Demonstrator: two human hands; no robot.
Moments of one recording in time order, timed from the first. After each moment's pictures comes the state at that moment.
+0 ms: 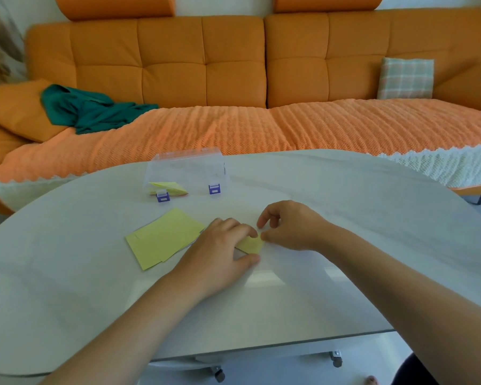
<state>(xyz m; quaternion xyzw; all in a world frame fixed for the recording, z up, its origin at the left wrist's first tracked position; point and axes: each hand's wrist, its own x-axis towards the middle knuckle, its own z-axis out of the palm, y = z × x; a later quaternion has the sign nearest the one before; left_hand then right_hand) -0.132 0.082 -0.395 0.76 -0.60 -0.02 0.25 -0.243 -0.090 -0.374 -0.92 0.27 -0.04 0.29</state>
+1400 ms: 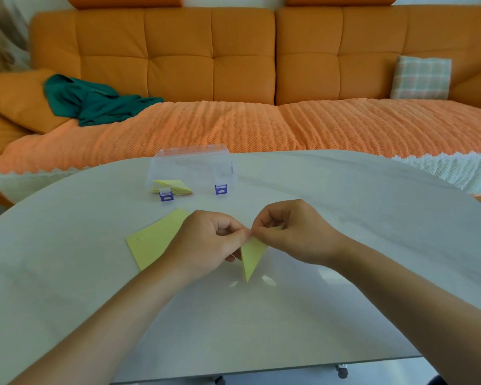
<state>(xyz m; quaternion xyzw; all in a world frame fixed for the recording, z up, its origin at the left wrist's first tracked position) -0.107 0.085 -0.373 0.73 -0.43 -0.23 0.48 -0.243 -0.064 -0.360 -0.86 0.18 -0.13 0.47</state>
